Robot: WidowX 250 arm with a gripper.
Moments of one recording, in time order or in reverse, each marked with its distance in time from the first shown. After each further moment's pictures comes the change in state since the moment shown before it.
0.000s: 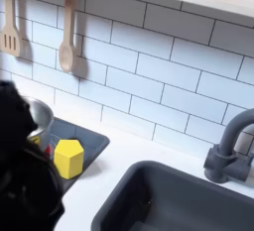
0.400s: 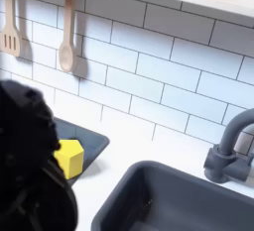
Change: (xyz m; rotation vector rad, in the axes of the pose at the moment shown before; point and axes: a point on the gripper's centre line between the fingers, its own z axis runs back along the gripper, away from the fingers) arm 0.000 -0.007 0.000 0.069 0.039 -0.154
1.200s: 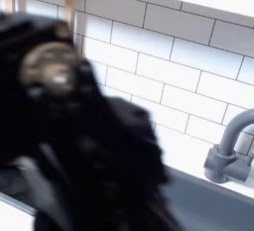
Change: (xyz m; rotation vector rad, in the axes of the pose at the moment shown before) arm 0.028 -0.064 0.004 -0.140 -0.020 -0.130
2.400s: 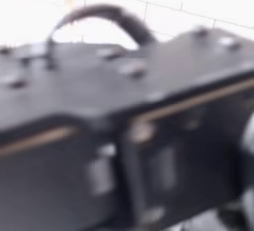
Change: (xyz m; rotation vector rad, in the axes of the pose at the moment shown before) arm 0.041 -0.028 -0.010 0.049 -0.027 -0.005
